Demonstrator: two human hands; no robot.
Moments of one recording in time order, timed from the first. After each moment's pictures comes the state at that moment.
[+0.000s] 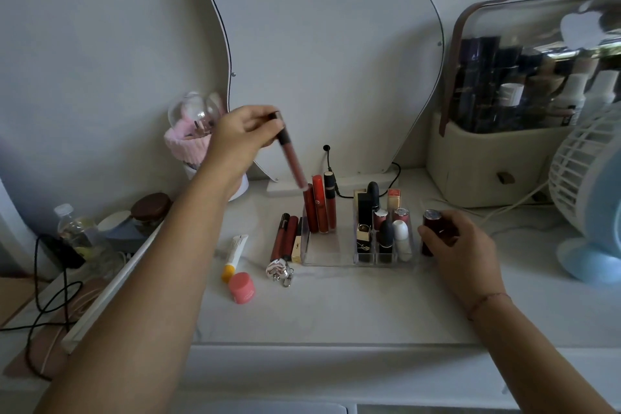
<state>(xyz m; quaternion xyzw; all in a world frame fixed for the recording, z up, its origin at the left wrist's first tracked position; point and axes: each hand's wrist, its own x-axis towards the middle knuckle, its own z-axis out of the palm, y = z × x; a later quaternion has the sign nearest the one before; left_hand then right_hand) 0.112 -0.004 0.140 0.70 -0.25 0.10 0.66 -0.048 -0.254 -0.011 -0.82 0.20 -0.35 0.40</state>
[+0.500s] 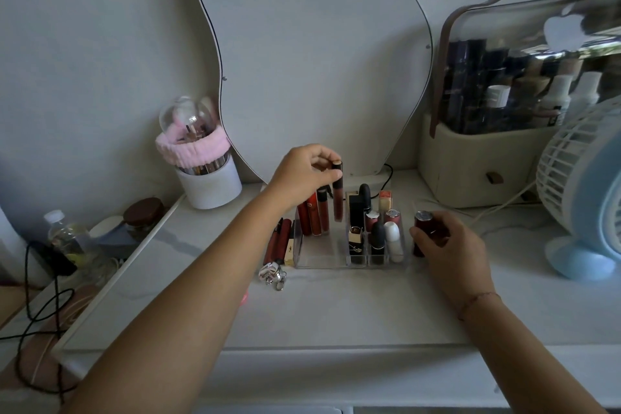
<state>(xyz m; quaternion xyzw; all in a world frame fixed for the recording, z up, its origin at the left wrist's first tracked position) 0.101 -0.072 0.096 0.83 -0.33 0.04 0.45 -0.049 -0.253 -0.010 -0.82 0.20 -0.34 0.41</state>
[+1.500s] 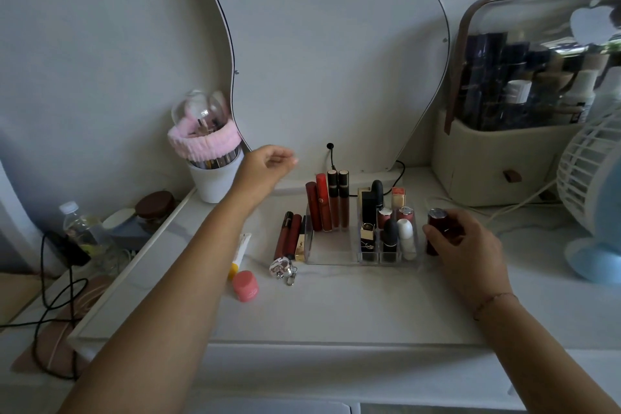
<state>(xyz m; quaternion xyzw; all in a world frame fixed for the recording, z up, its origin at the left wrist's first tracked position) 0.142 -0.005 0.078 0.82 -0.23 0.09 0.51 -0.048 -0.254 -0.011 -0.82 0.19 -0.34 0.41</state>
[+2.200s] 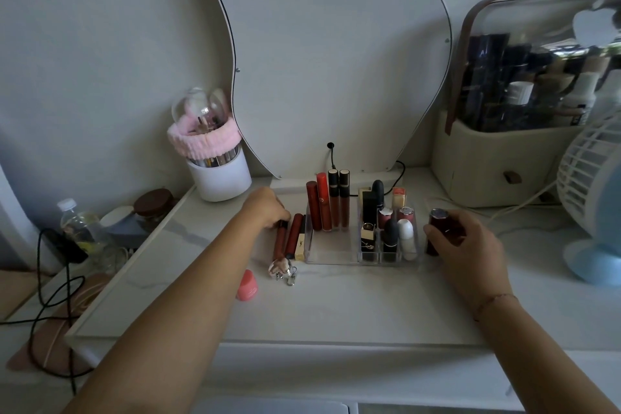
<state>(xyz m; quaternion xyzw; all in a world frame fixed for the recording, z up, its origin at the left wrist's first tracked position) 0.159 -0.010 0.031 0.96 -0.06 -0.07 0.28 -0.048 -0.254 -0.011 -0.82 0.20 -0.36 0.39</state>
